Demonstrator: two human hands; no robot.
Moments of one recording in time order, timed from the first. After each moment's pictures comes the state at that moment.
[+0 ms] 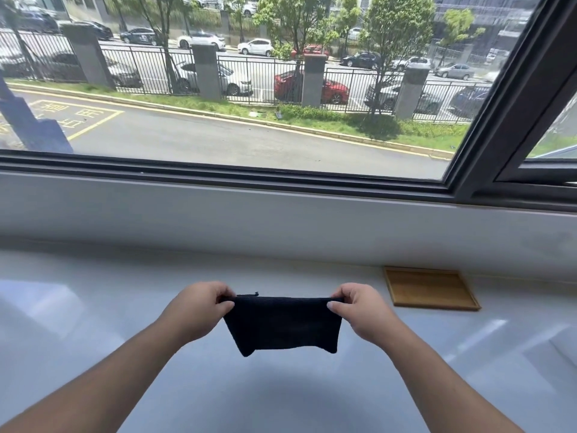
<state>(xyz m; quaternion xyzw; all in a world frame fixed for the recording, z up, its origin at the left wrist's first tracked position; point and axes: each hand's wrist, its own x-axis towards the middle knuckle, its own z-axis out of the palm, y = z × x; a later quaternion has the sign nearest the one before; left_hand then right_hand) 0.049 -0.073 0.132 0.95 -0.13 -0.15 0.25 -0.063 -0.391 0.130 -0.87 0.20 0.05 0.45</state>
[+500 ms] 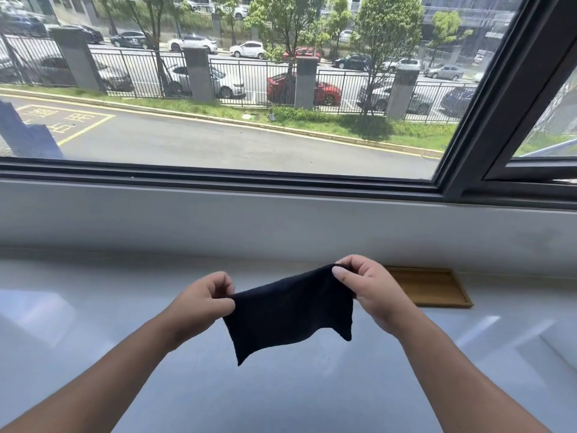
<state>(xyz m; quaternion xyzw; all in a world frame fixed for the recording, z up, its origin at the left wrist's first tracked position) 0.042 -0.082 0.150 0.81 -0.14 -0.25 0.51 -0.064 -0.399 0.181 -0.75 0.14 -0.03 0.65</state>
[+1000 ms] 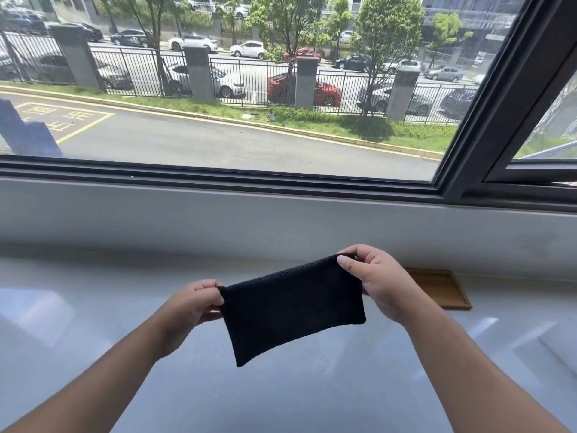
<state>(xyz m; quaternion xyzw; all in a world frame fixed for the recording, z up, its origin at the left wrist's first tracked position) 0.043 -0.073 0.149 0.72 -0.08 -0.31 0.62 -0.055 -0.411 0.201 -0.71 0.15 -0.01 0.68</state>
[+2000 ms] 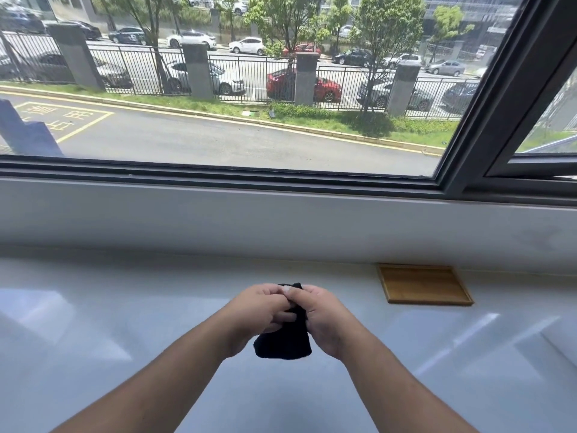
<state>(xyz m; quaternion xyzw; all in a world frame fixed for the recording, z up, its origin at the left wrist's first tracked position) 0.001 -0.169 0.167 0.72 -0.07 -0.39 0.57 -0.049 -0.324 0.133 -0.57 0.17 0.11 0.80</state>
